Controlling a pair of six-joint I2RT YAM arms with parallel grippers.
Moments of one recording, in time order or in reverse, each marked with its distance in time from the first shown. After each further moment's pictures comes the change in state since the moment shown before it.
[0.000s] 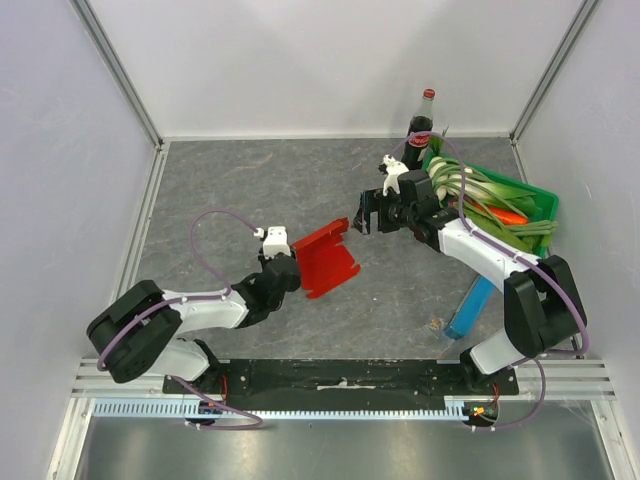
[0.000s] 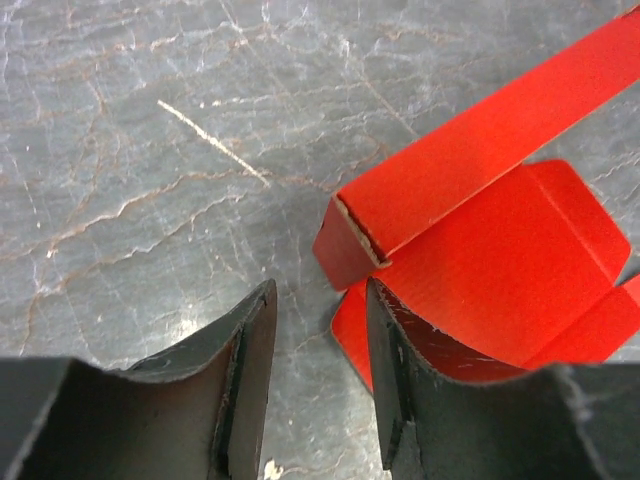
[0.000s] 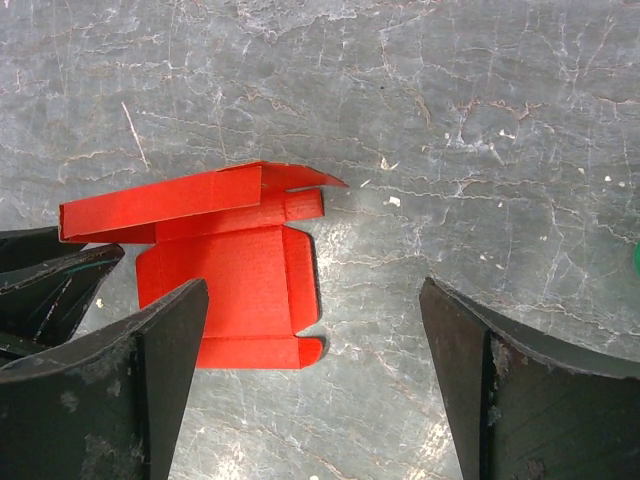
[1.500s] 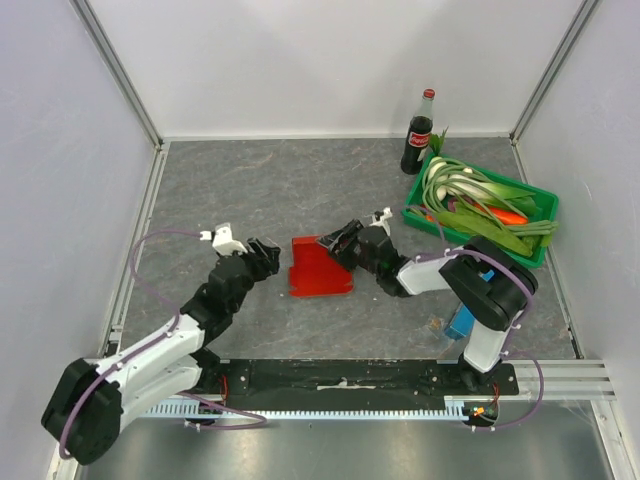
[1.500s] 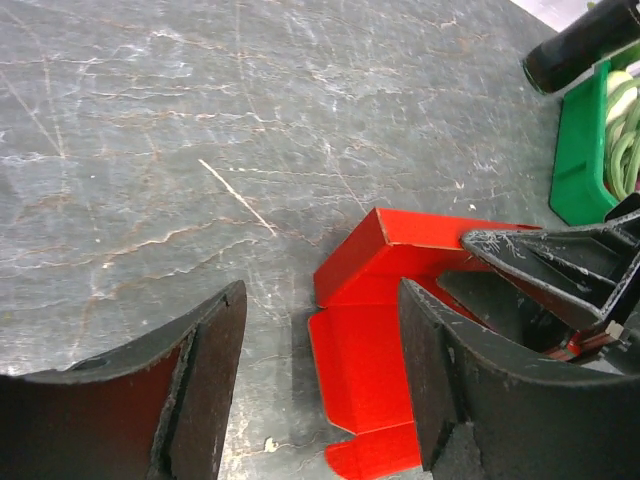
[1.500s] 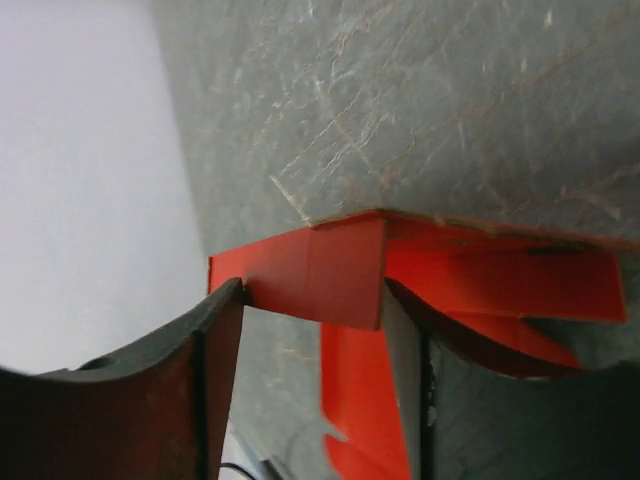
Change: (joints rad) left arm 0.190 -0.481 -0.163 -0.015 0.212 -0.099; right arm 0.313 0.268 -0.349 0.858 0.328 1.102
